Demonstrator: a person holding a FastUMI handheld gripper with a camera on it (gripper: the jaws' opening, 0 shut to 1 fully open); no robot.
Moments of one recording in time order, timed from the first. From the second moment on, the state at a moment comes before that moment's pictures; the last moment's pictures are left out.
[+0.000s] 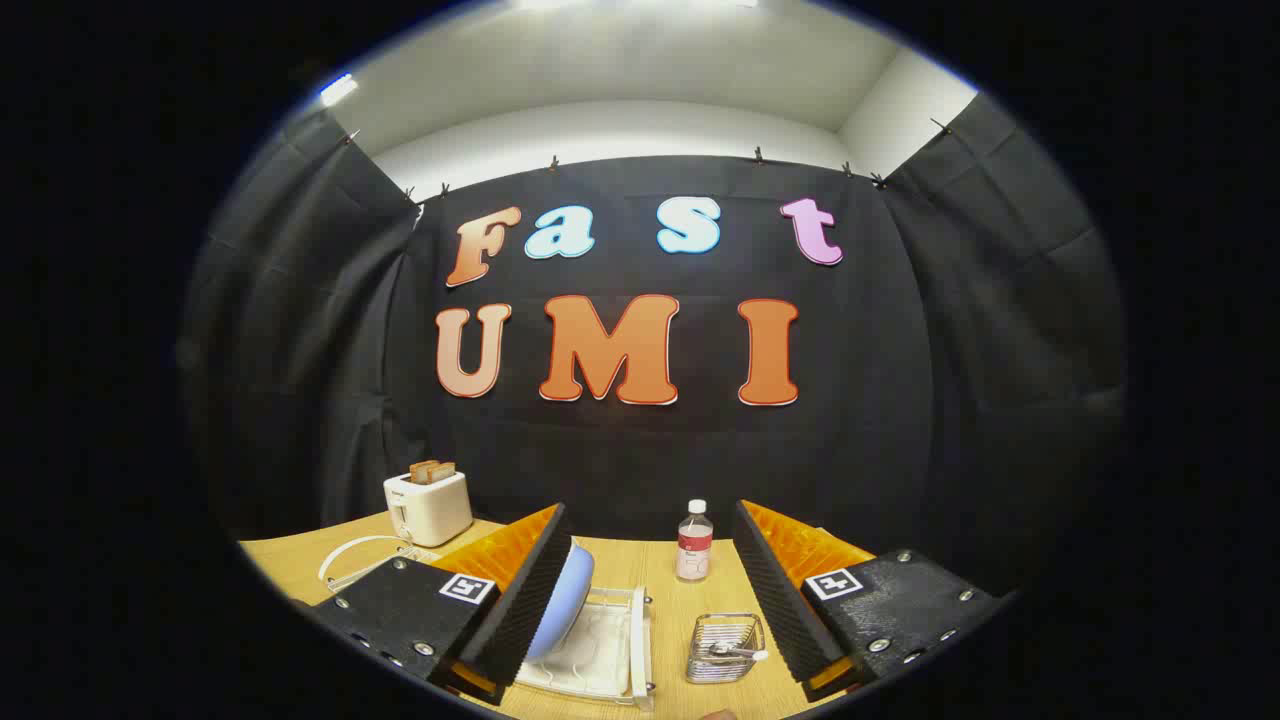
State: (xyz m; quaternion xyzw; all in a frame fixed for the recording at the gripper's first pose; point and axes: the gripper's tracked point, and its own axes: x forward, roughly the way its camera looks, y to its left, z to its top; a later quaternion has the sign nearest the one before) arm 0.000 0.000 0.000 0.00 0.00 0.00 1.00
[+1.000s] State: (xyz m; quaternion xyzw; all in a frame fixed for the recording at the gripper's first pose) arm 0.018 0.032 -0.017 0.00 0.06 0.03 1.00
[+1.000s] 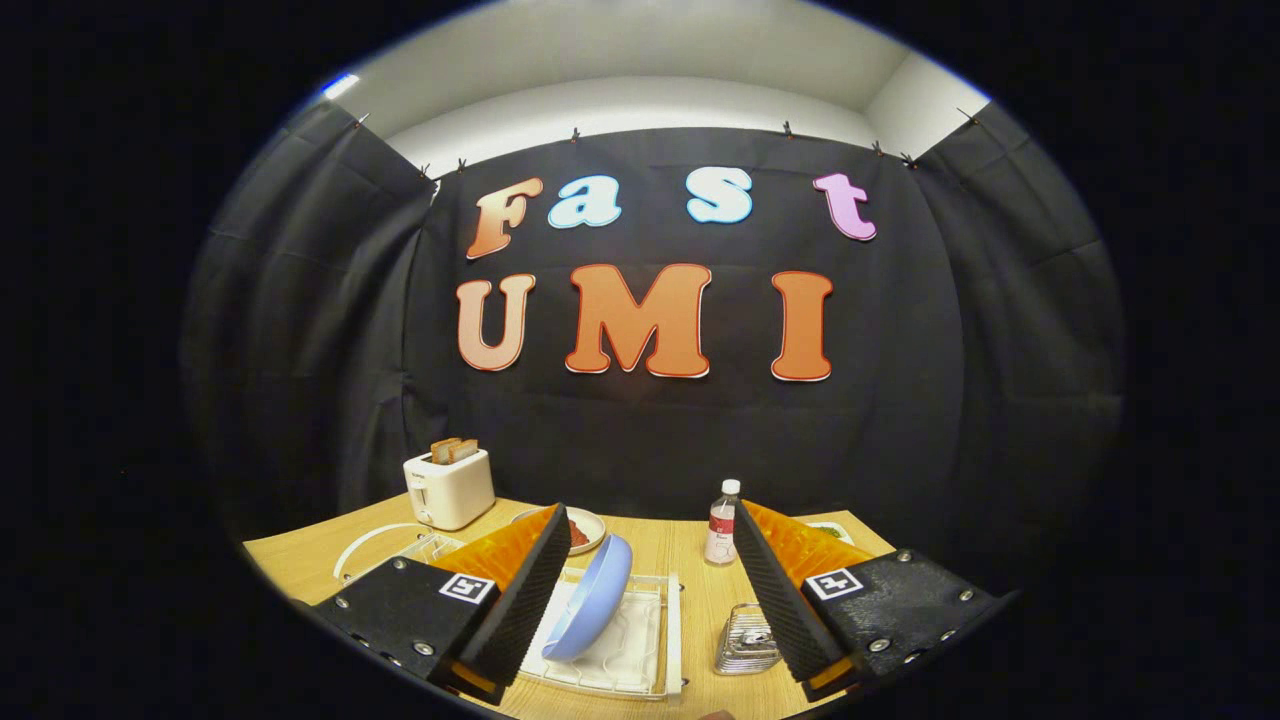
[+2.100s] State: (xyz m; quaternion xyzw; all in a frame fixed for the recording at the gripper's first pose) arm 0.083 0.081 -0.138 0.02 0.41 0.06 0.91
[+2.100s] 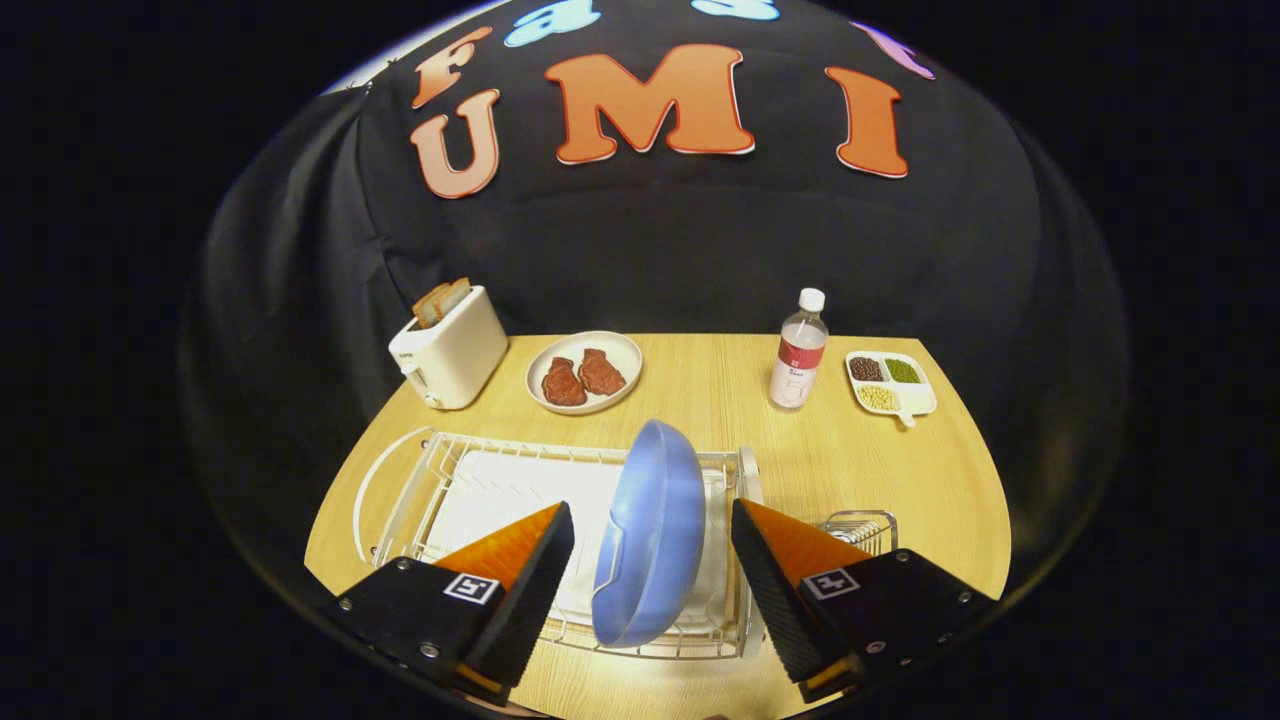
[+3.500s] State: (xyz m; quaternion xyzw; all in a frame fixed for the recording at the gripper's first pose) arm 0.112 0.076 -0.116 0.08 0.41 -0.06 0.91
